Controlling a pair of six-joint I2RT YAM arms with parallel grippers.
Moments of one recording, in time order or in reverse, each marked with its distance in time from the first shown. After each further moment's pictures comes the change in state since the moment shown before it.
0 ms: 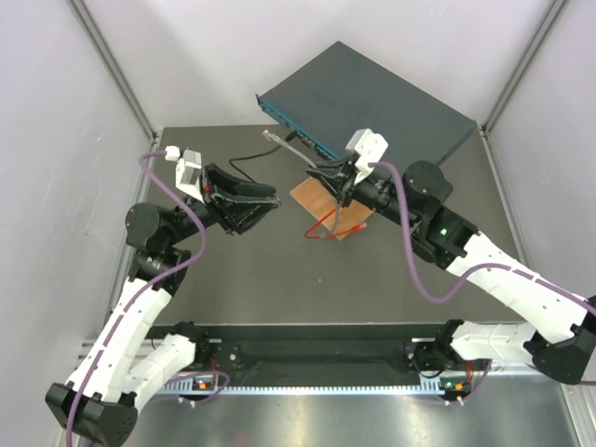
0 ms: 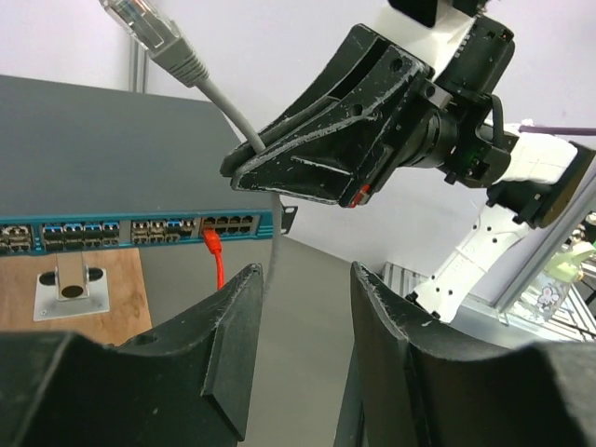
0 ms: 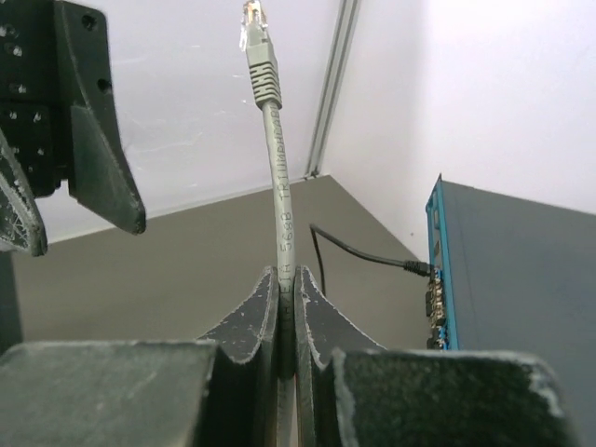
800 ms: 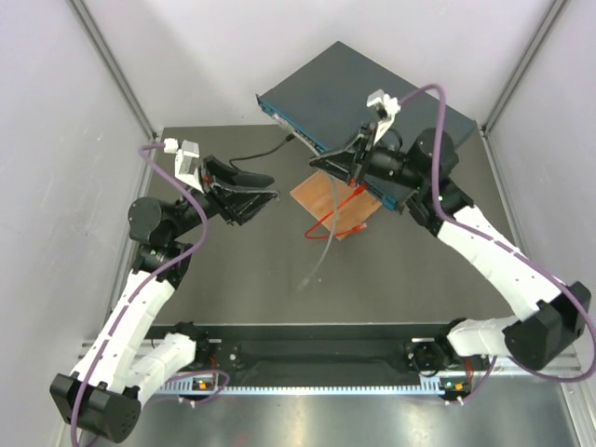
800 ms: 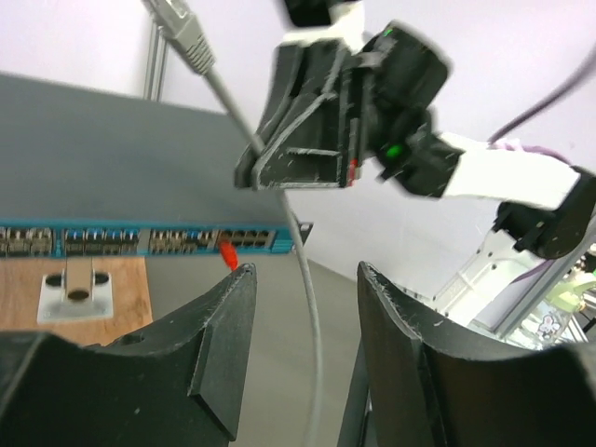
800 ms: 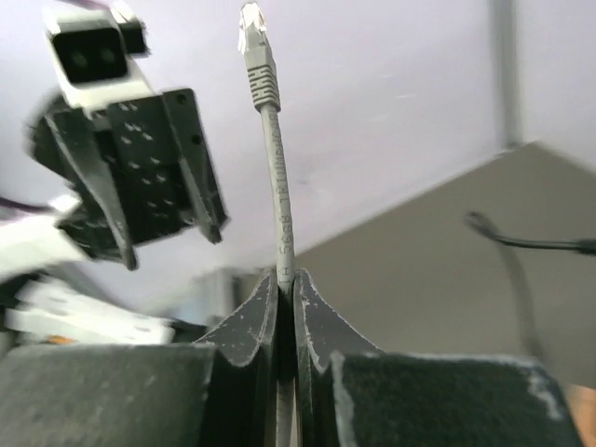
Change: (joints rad) left arm 0.029 0.050 0.001 0.051 -0.021 -0.058; right arm -0.261 0.123 0.044 0.120 -0.496 0.532
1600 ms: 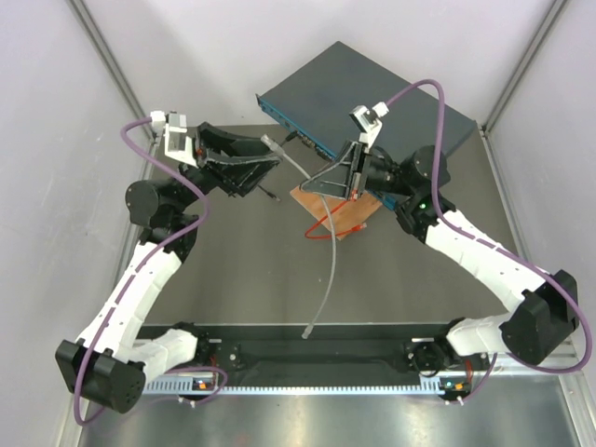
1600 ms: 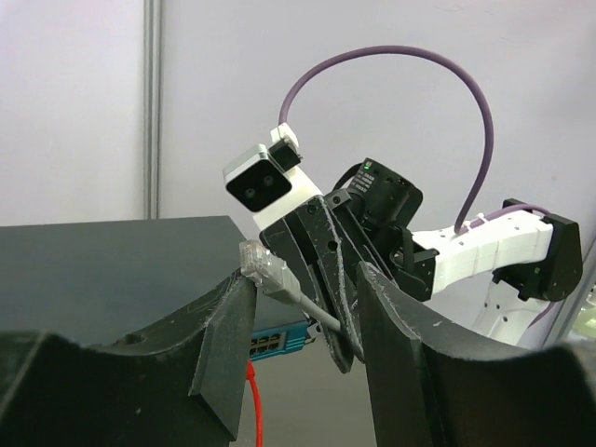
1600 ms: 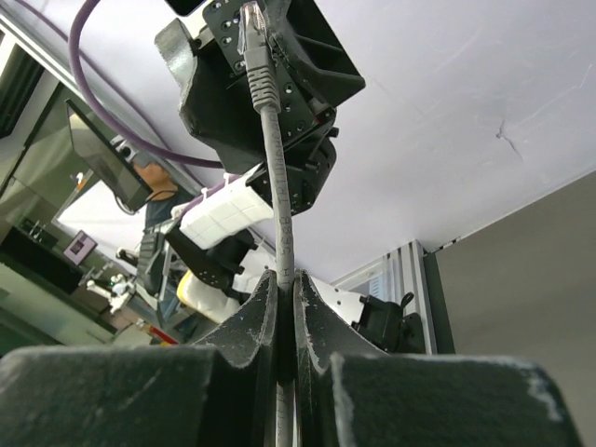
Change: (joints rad) left arm -0.015 0.189 0.179 0.292 -0.022 -0.059; right arm 0.014 0.055 -0.121 0.420 -0.225 0.728
